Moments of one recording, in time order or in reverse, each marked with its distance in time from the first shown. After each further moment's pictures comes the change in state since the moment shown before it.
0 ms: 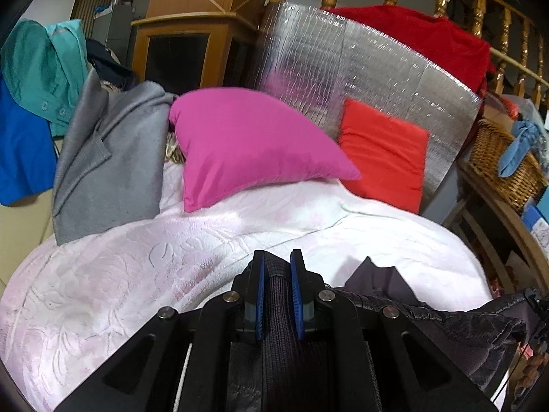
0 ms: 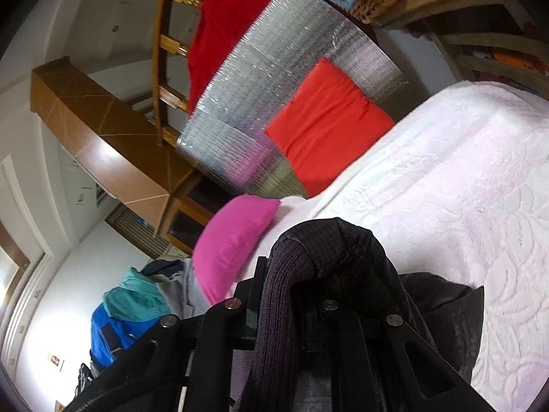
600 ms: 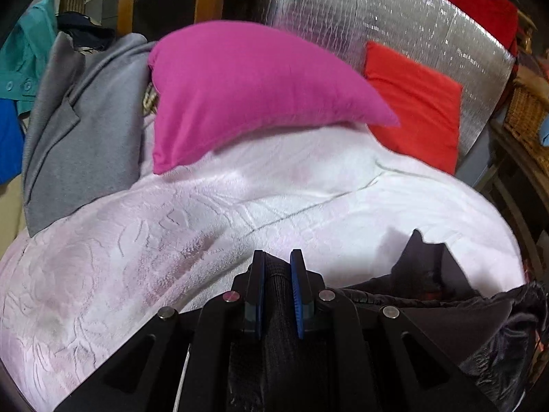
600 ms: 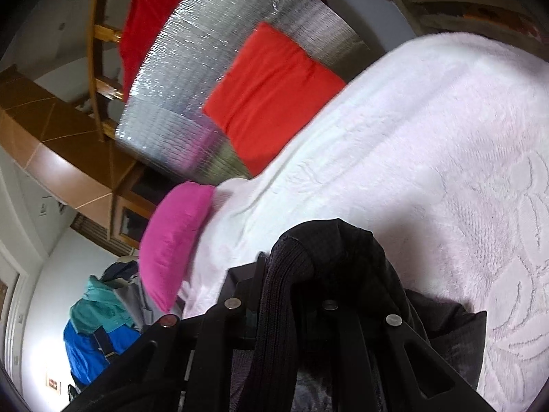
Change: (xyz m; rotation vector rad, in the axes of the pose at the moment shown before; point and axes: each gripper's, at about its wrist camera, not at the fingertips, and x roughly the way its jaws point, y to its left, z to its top) left arm 0.116 0.001 -0.023 0.041 0.180 0.081; right arm 0.079 -0.076 0.010 0.101 0.102 -0.163
